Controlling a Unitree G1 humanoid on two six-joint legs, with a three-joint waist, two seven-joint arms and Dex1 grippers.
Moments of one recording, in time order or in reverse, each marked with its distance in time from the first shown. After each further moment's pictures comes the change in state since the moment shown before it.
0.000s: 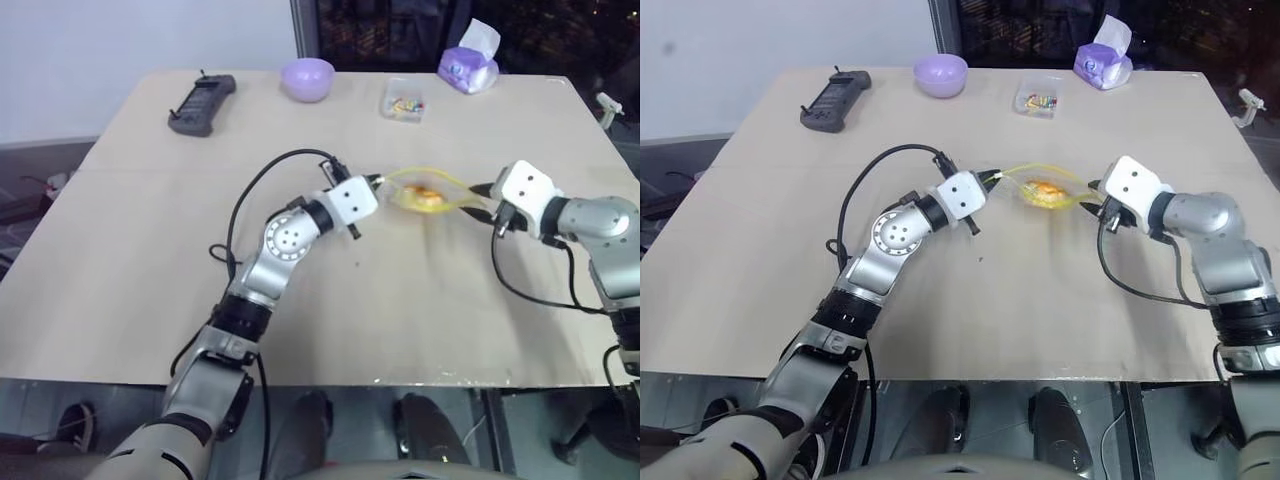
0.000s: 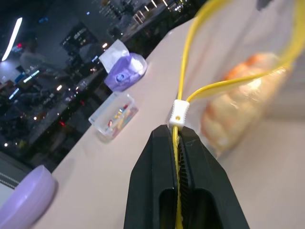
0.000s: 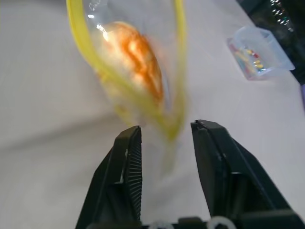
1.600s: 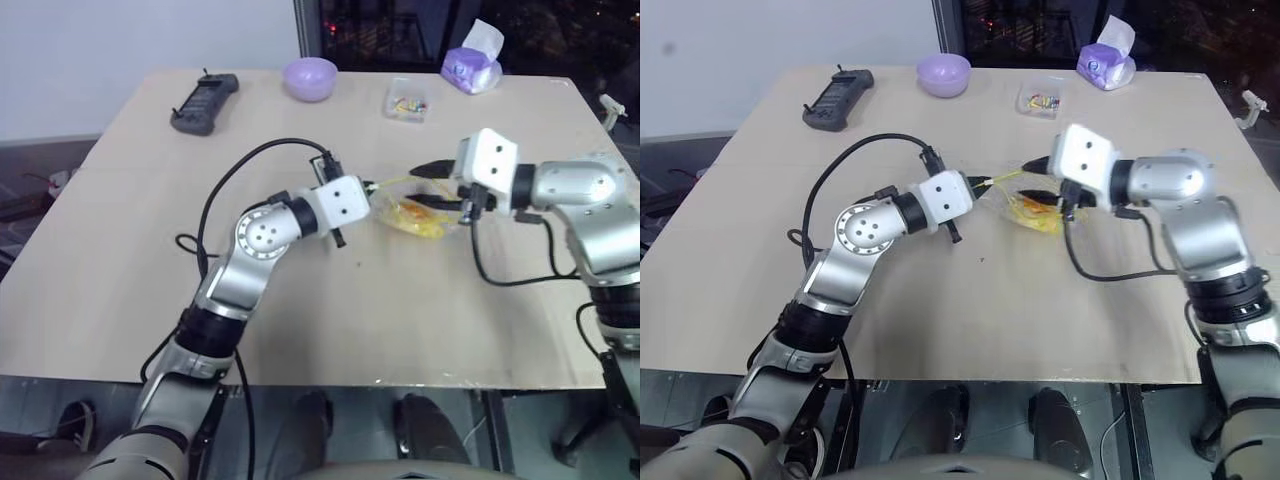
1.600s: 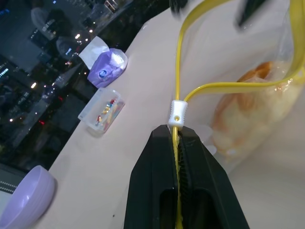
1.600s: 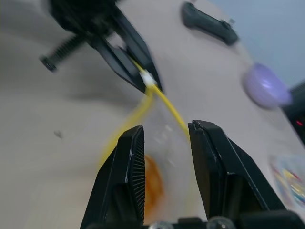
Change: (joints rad) left arm 0.067 0.127 0.002 -0.359 -0.033 0.295 -0.205; right arm -0.199 0.102 0.116 -0.160 0.110 0.070 0.117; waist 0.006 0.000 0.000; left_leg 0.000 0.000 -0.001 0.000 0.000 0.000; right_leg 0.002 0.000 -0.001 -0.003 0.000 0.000
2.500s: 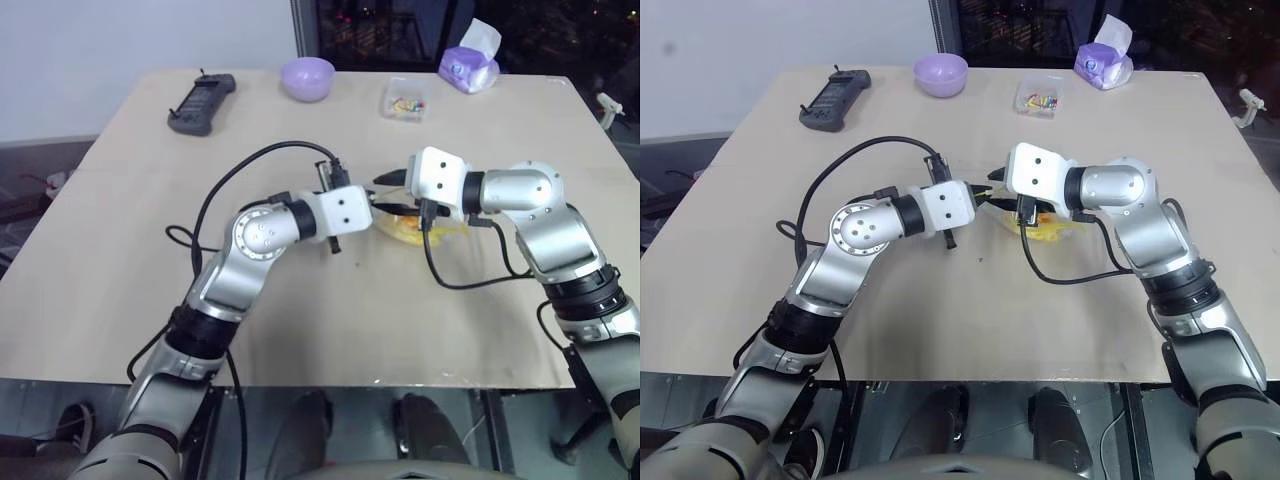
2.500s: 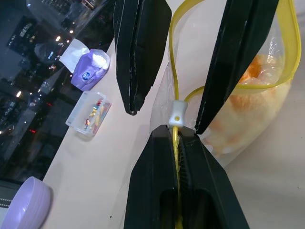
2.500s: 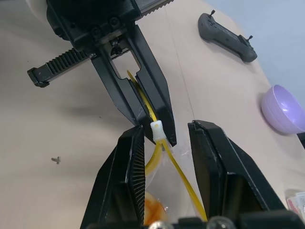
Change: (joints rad) left arm -0.006 0.057 -0.037 -0.053 0.026 0.023 -0.065; right arm -0.058 0.128 0.095 0.079 -0.128 -0.084 -0.040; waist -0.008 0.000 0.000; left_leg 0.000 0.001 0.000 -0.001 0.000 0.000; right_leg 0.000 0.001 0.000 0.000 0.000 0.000
